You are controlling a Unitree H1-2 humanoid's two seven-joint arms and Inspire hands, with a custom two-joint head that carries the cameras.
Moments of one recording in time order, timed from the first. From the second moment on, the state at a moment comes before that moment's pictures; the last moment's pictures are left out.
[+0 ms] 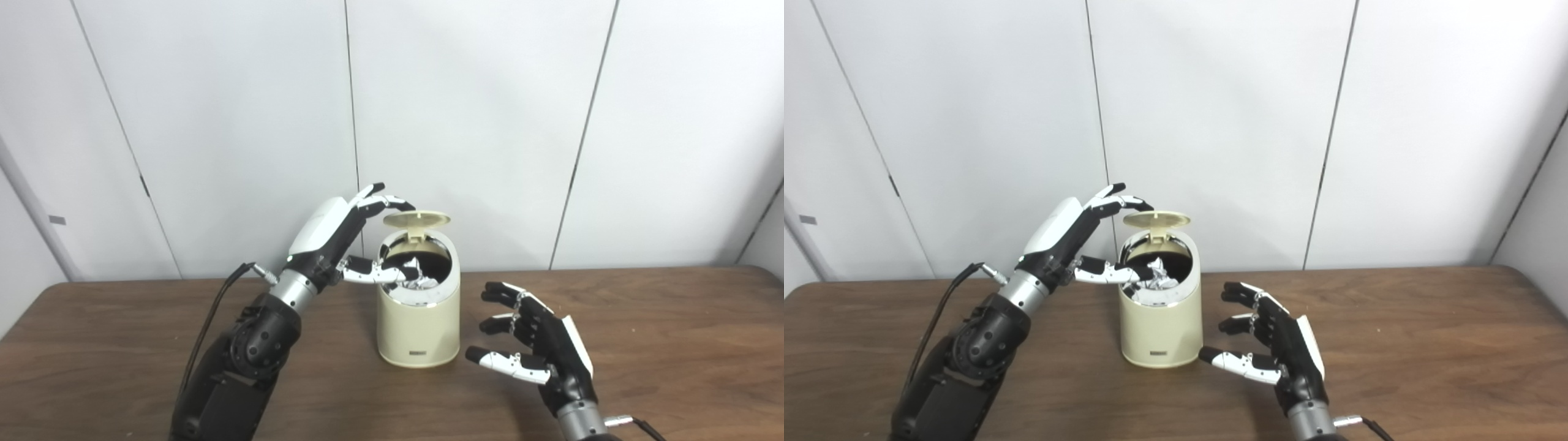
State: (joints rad) left arm -0.71 0.20 -0.21 0.25 0.47 -0.18 -0.14; right arm -0.22 -0.04 0.00 0.00 -0.05 -0.04 -0.01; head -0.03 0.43
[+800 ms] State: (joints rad) left arm -0.70 0.21 -0.21 0.22 0.46 -0.18 -0.18; right arm -0.22 -0.04 0.00 -0.01 -0.07 -0.01 -0.03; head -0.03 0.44
